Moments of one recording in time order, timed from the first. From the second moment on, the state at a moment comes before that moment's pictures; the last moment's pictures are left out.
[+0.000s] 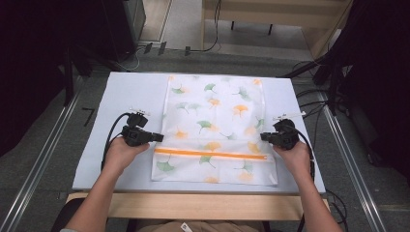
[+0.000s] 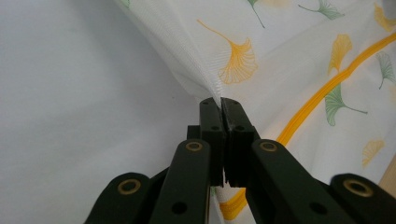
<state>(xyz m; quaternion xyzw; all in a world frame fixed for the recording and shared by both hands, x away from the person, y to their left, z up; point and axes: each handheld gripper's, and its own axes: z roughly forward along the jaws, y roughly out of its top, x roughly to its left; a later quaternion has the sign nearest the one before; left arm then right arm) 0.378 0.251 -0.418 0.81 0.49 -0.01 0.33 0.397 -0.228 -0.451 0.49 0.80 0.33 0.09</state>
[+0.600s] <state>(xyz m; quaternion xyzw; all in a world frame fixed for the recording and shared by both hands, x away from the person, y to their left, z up) 0.376 0.301 -0.415 0.78 0.54 0.00 0.32 0.397 -0.187 -0.446 0.45 0.82 0.34 0.07</state>
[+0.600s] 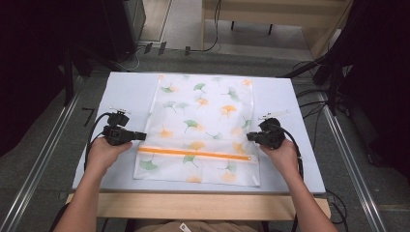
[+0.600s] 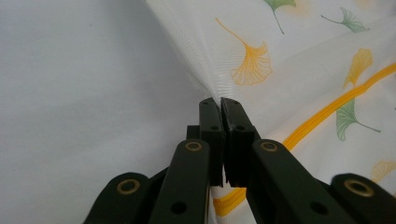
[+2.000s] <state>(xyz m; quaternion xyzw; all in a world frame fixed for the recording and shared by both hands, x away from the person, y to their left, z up) 0.360 0.297 -0.408 0.79 0.50 0.01 0.35 0.369 -0.197 -0.429 0.44 0.82 0.37 0.09</state>
